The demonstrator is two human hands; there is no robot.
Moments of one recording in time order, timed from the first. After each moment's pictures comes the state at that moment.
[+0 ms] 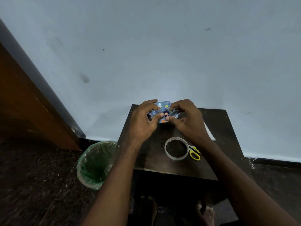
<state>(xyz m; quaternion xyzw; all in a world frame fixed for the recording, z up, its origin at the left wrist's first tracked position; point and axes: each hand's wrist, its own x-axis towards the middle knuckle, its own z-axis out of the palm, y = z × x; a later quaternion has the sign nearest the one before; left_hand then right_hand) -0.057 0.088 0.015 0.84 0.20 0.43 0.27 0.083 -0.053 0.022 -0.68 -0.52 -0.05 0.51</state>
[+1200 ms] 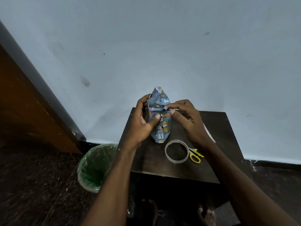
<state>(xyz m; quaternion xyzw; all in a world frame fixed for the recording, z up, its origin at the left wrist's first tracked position) -0.061 0.080 0.024 0.72 0.17 0.38 0.56 0.072 -0.057 0.042 -0.61 -0.49 0.10 0.62</state>
